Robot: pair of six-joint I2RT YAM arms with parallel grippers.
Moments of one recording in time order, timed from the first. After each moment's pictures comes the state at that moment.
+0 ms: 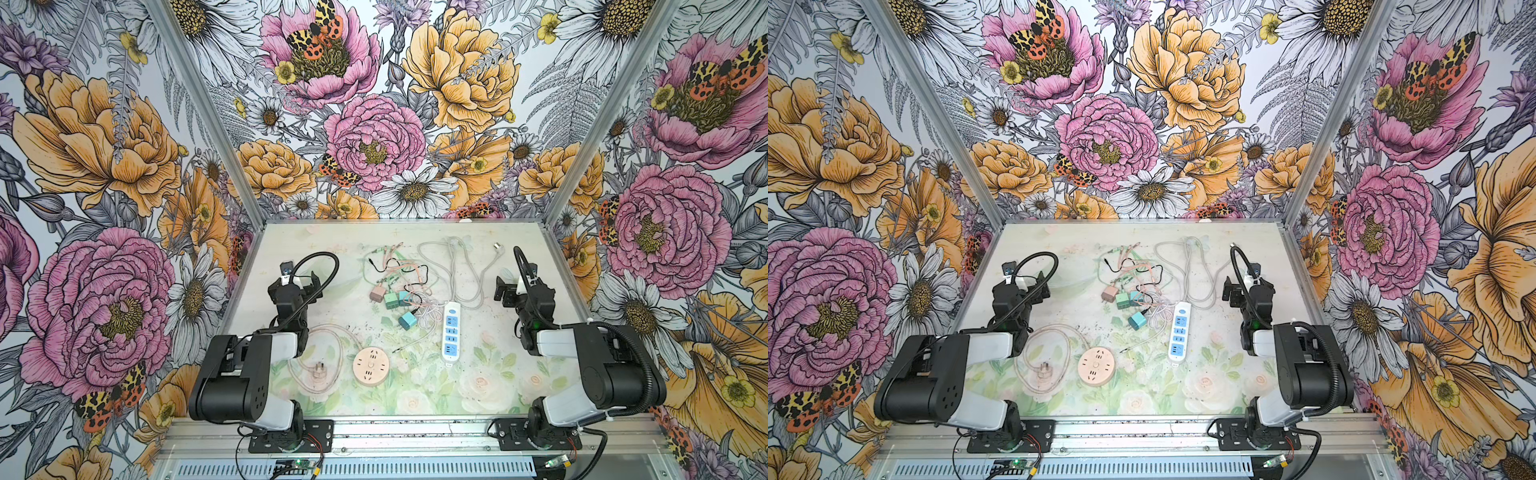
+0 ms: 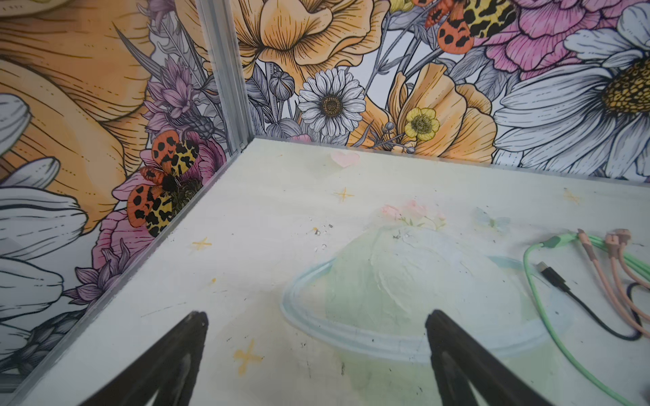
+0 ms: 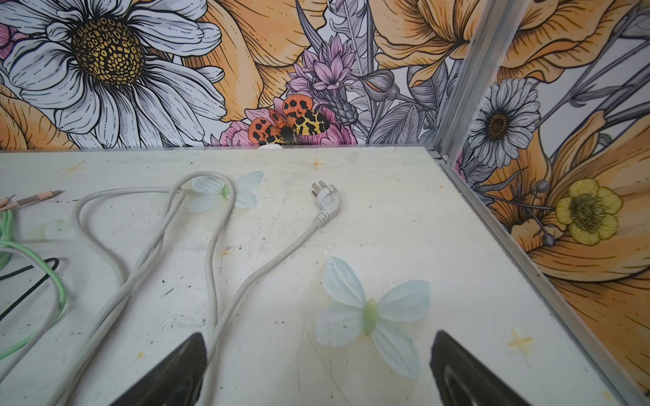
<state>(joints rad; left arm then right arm) -0.03 1.42 0.43 0.77 -0.29 -0.06 -0.04 1.53 0.38 0.84 0.02 0.00</state>
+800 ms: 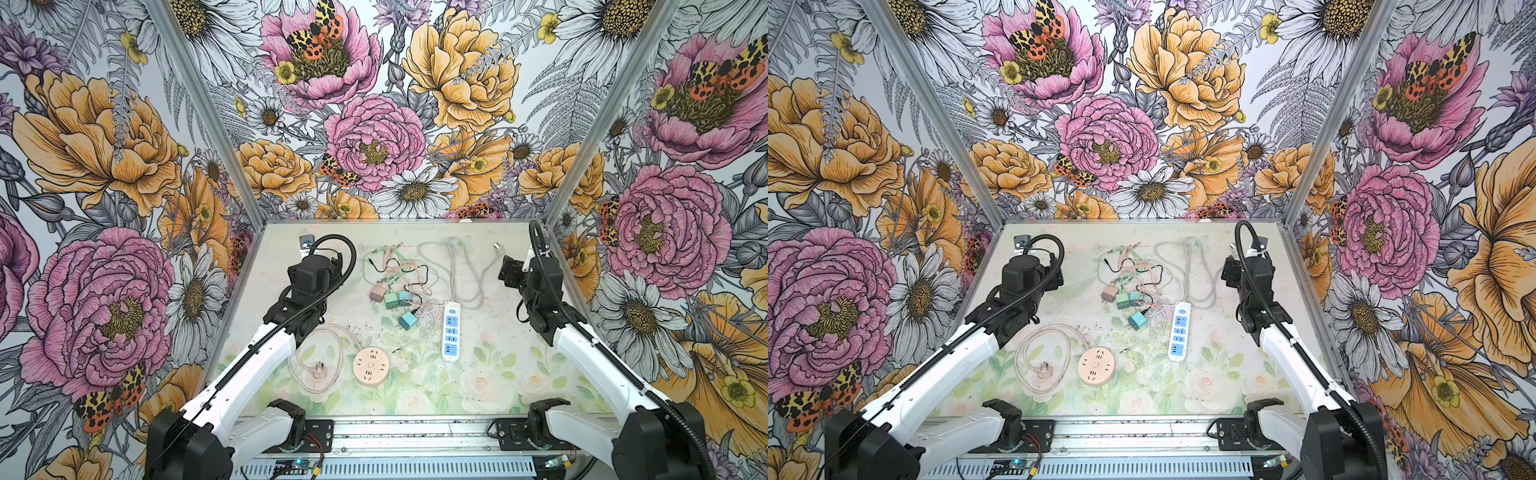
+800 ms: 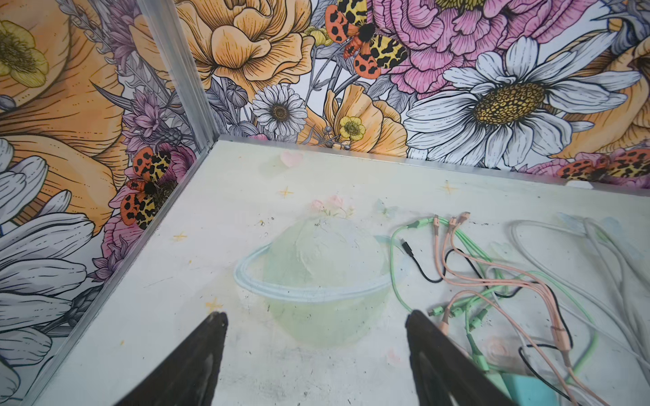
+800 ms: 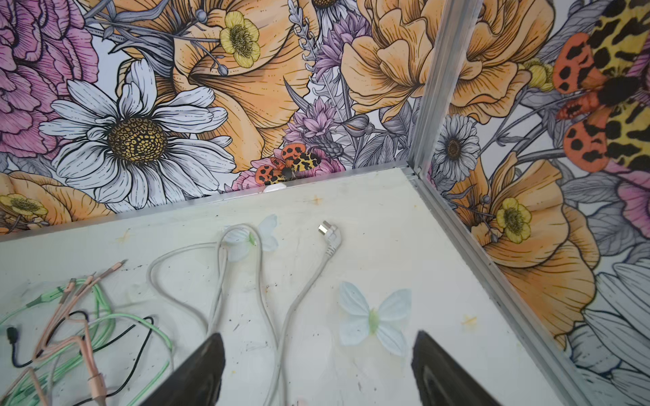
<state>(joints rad) -0.41 1.08 0.87 -0.26 -0.50 -0.28 0.18 1.08 0.73 -0.07 0.29 0.22</state>
